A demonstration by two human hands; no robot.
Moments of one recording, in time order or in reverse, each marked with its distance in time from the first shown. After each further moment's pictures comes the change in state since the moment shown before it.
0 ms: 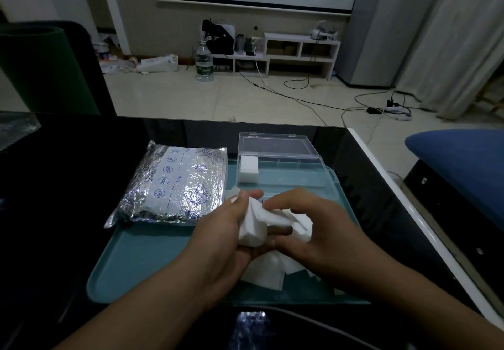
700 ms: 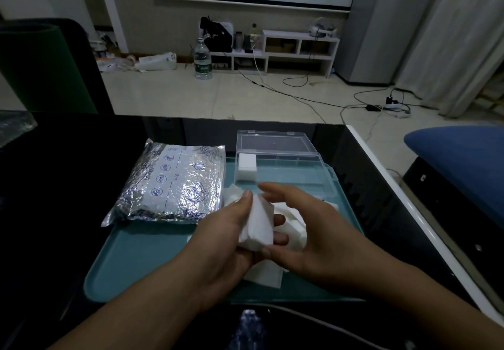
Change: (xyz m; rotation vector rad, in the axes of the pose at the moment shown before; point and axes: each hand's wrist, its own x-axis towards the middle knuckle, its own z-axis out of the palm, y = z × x) left_hand 0.003 -0.005 -0.003 0.087 -0.041 -0.043; right_hand -0.003 -0.008 -0.004 -0.018 -0.129 -0.011
